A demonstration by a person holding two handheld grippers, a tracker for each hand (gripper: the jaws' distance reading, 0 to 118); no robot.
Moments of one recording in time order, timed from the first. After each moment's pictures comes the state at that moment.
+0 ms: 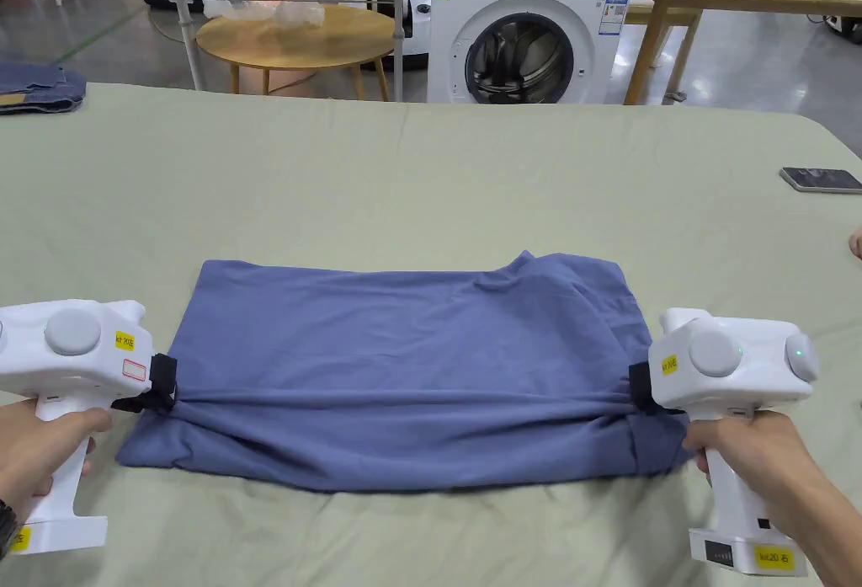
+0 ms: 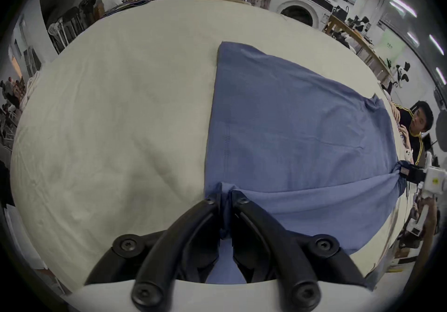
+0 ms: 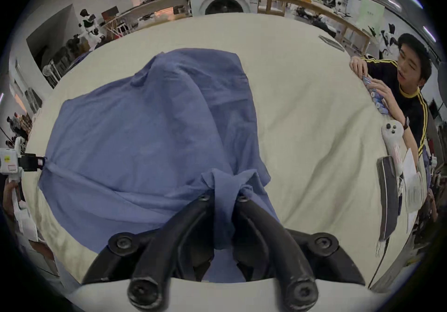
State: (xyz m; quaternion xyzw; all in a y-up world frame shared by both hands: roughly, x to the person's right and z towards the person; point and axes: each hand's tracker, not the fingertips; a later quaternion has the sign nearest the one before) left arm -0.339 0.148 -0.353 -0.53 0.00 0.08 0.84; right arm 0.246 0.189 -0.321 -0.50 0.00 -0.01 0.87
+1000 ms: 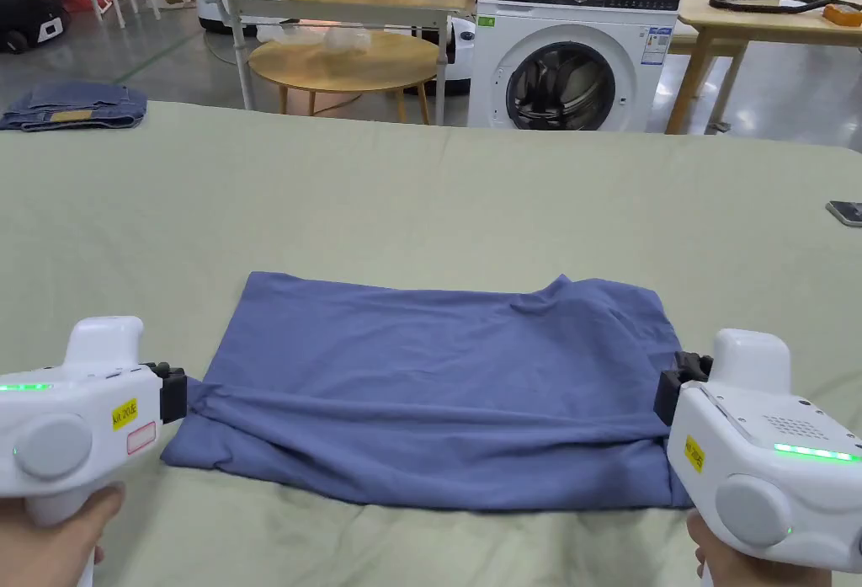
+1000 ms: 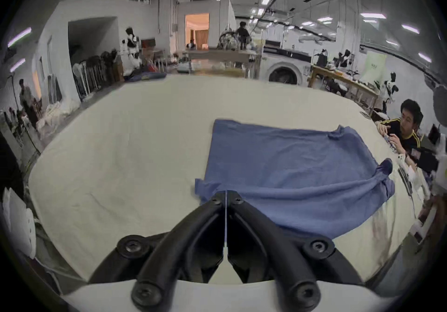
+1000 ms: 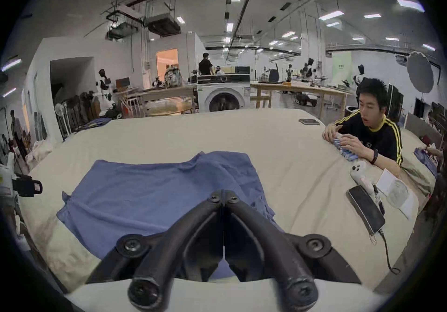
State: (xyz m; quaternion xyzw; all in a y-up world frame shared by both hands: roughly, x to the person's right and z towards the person) left arm -0.309 0.214 -0.224 -0.36 0.03 0.07 0.93; right arm 0.190 0.240 -0.214 -0.21 -0.02 -0.02 0.98
